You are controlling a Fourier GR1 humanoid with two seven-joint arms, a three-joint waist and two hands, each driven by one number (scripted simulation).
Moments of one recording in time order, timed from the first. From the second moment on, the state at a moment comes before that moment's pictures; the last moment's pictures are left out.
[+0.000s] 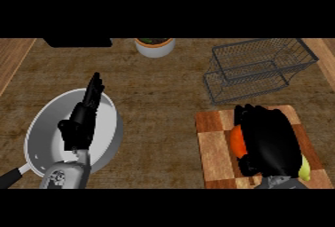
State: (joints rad) left arm -0.16 0.04 -0.06 -1.55 -0.15 0.17 0.07; right arm -0.18 -0.01 0.28 -2.01 1.58 0.69 0.38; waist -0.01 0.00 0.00
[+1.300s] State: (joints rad) left arm -0.12 0.03 -0.08 -1.59 -0.17 0.17 0.06; right arm -0.90 -0.10 -0.24 -1.86 1.12 0.92 0.63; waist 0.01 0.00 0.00
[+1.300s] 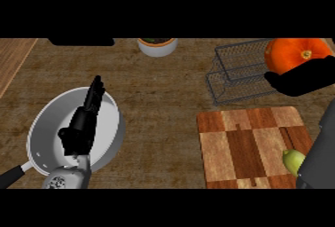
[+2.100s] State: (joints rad) left arm -0.17 0.03 -0.06 -1.54 -0.17 0.16 0.04; right arm -0.90 -0.25 -0.29 -1.41 1.13 0.54 0.48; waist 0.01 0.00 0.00
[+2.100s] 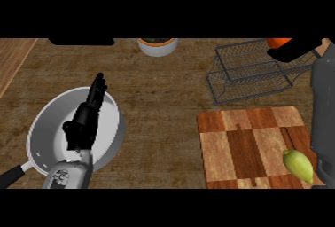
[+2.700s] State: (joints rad) left arm -0.16 0.03 -0.06 -1.53 -0.16 0.16 0.03; right arm -0.95 -0.24 -0.53 -1.31 0.91 0.36 0.48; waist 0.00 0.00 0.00
